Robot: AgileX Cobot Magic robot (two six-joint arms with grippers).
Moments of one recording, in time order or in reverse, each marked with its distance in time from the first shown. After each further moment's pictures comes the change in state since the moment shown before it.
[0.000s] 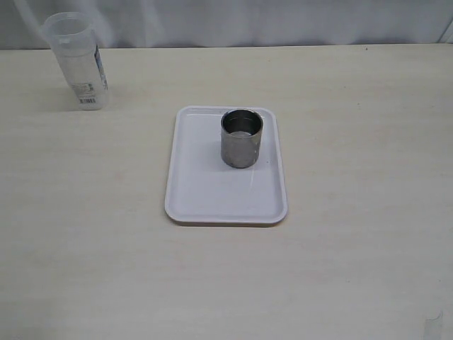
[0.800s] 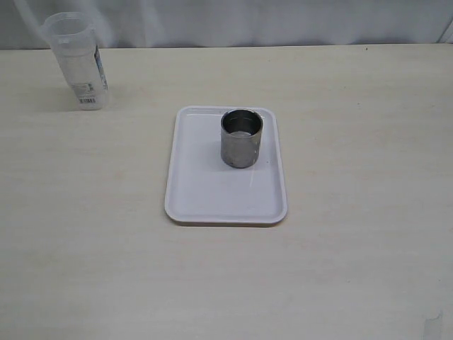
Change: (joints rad) left arm -0.068 0.191 -0.217 0.030 -0.016 -0.068; right arm 0.000 0.000 0.000 0.000 0.000 0.000
